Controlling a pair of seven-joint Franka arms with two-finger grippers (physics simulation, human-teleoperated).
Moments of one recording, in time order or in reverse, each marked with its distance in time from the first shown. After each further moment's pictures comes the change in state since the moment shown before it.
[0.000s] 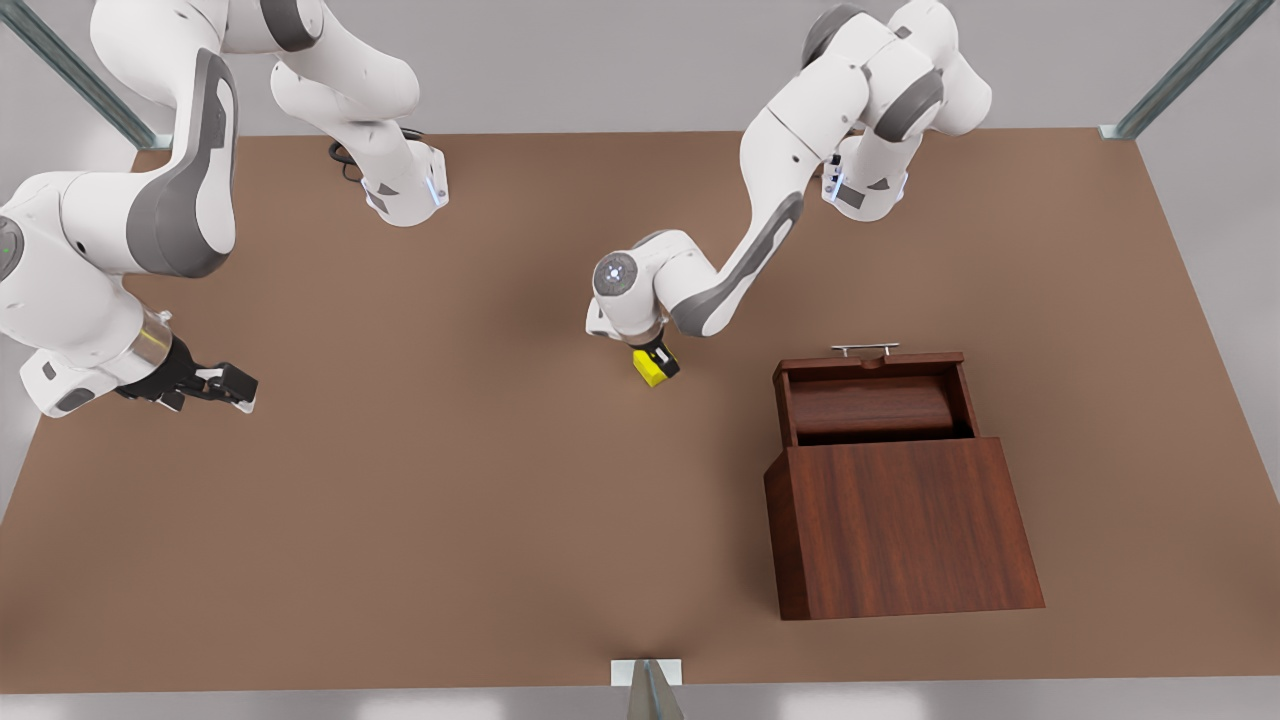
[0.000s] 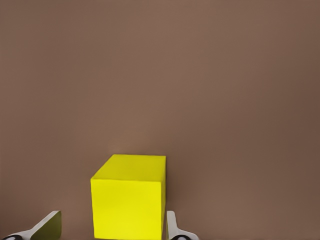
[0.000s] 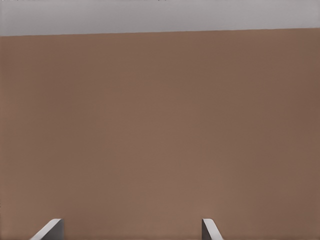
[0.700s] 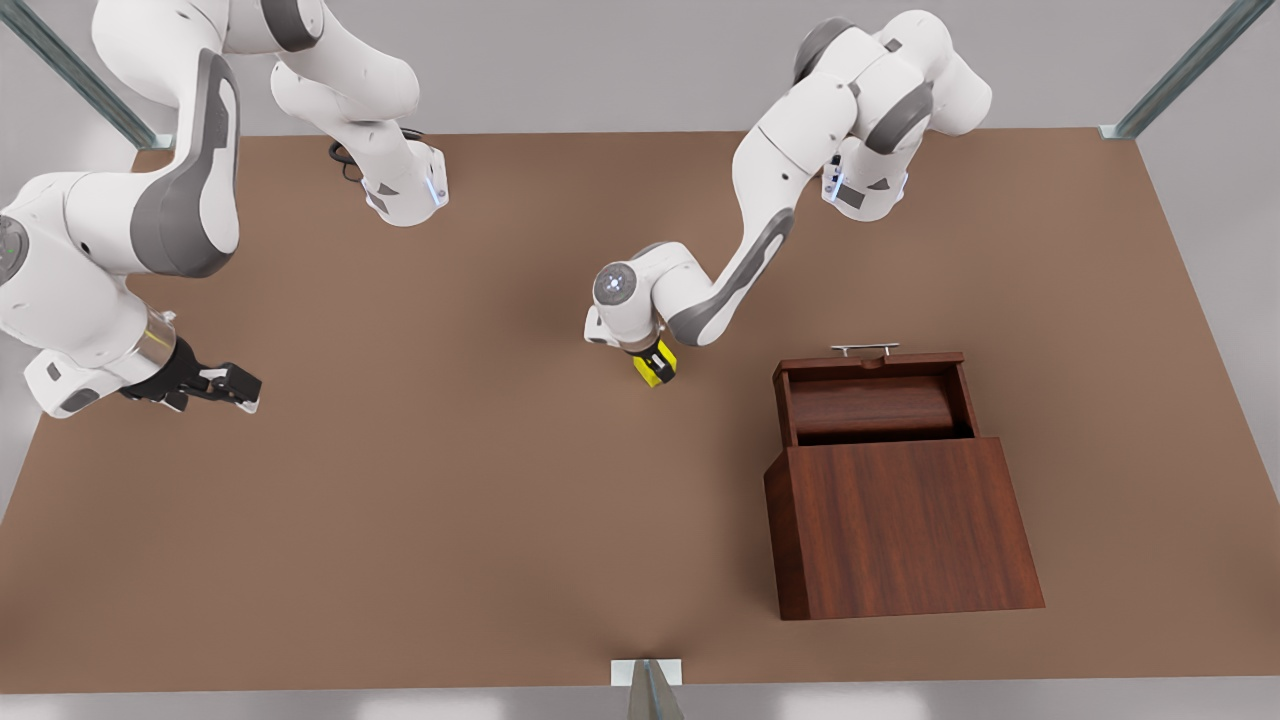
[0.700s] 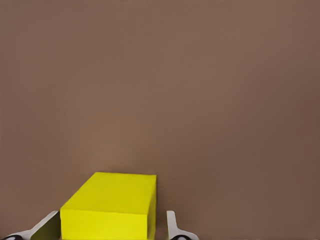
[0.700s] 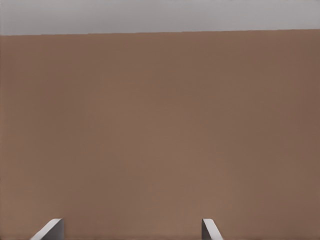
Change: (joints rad) left arm -0.005 0.066 0.000 0.001 0.007 0.073 -0.030; right arm 0.001 0.001 0.003 0.001 0.002 0.000 0.000
